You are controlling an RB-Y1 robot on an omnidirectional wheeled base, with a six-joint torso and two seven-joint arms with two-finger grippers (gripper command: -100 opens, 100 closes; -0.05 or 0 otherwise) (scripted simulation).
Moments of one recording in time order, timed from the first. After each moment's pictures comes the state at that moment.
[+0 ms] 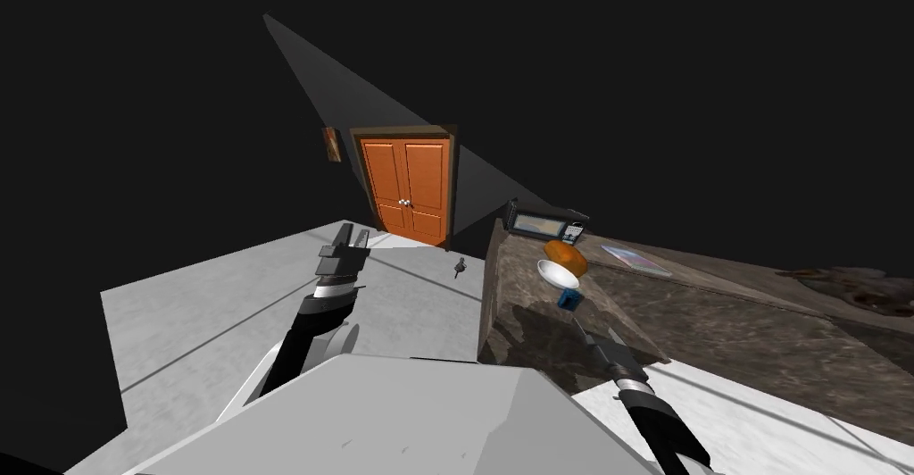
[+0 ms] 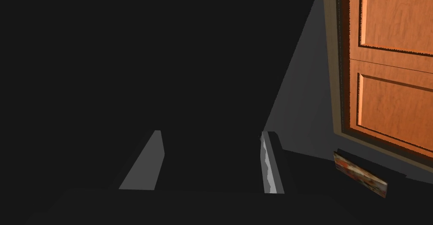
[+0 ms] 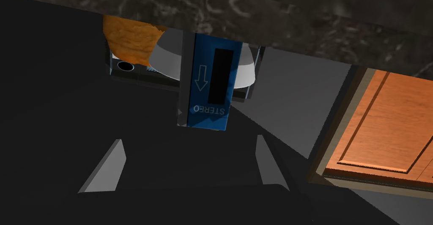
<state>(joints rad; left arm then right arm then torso) 0.50 0.01 0.07 -2.30 -0.07 -0.52 0.14 0.36 -0.21 -0.80 -1.33 0.93 -0.70 0.56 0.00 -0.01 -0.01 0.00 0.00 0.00</state>
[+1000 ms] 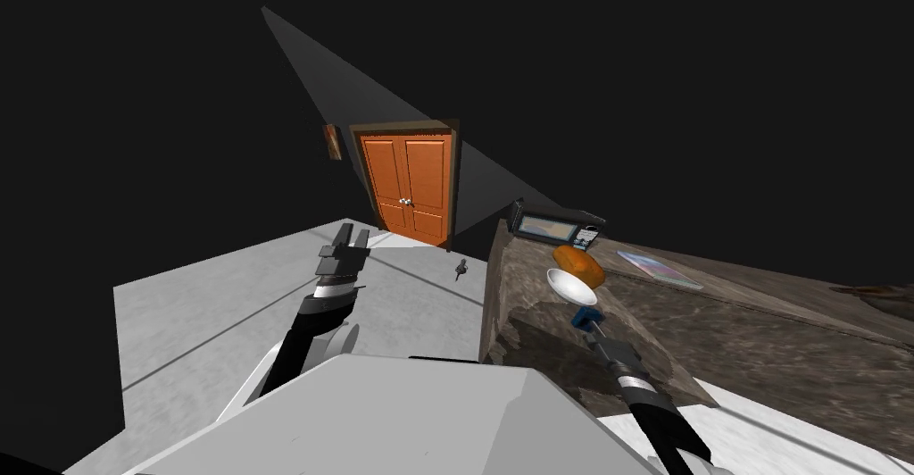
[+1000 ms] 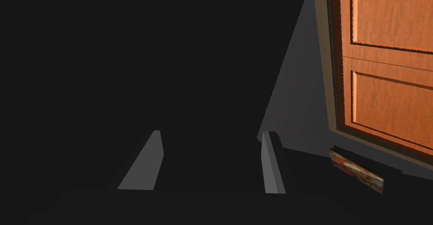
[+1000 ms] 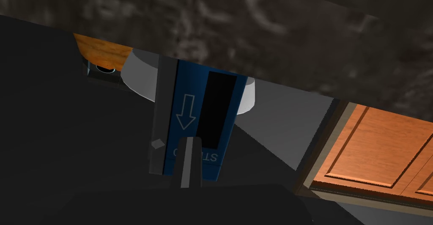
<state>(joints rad) 0.50 0.01 0.07 -2.30 -0.07 -0.52 0.14 0.33 -0.22 -0.82 -1.31 0.94 -0.70 0.62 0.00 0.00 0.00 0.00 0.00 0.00</state>
